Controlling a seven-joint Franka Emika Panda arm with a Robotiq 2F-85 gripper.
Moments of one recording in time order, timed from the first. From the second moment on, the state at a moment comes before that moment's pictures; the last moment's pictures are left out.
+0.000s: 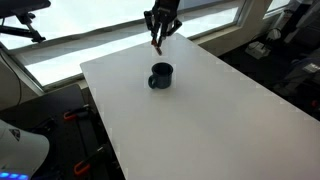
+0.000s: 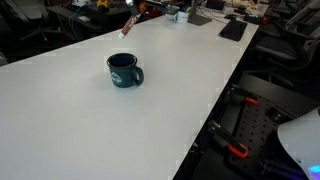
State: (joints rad) arm 0.02 0.31 0.11 -1.79 -0.11 1.69 -0.41
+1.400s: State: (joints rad) arm 0.02 0.56 -0.02 -1.86 -0.26 1.84 0.01
